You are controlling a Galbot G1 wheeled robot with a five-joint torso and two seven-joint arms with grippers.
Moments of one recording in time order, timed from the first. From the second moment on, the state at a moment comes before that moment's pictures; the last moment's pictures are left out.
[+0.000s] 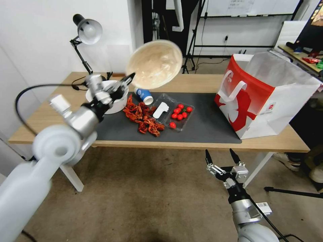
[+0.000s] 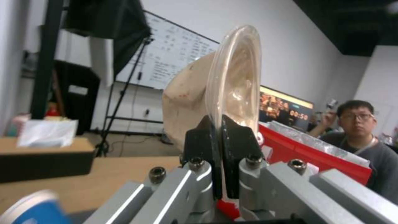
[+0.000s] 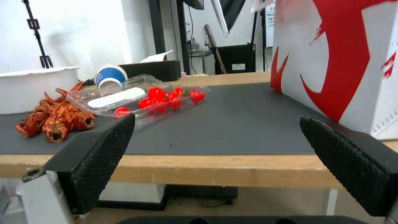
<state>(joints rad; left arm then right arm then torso) 0.66 -0.80 -0.10 -2.07 -1.29 0.17 -0.11 -1.66 1.00 0.30 2.06 0.38 0.38 0.30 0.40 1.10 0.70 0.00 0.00</state>
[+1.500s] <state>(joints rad) -0.09 -1.42 0.59 -1.36 -0.68 0.08 0.01 -1.72 1.04 0.39 2.06 0.36 0.40 0.31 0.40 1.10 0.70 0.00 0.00</state>
